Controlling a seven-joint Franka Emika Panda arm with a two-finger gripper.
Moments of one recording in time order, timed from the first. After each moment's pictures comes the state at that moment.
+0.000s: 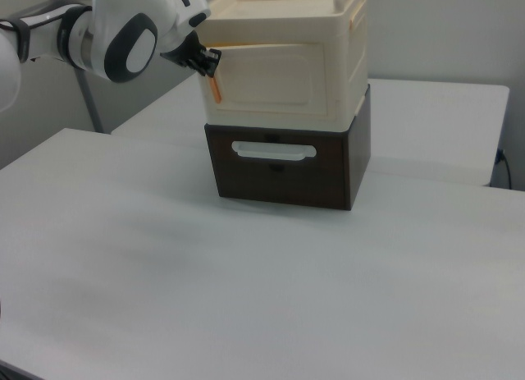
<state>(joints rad) 0.05 0.17 -0.02 -1.61 0.23 2.54 -0.19</state>
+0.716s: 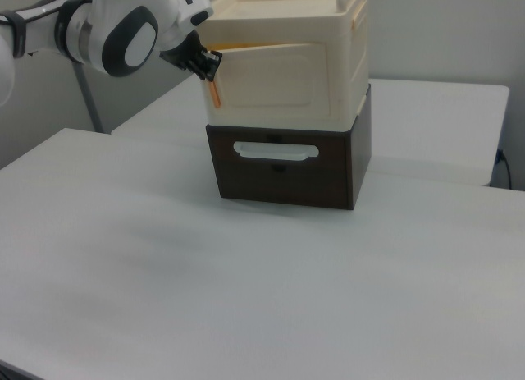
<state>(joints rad) 0.03 0.14 -0.02 -1.61 0.23 2.44 -0.20</state>
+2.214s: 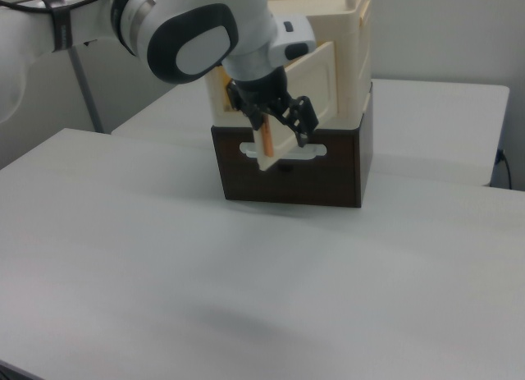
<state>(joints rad) -0.38 0.04 -0.04 -1.63 0.23 2.01 -0.35</state>
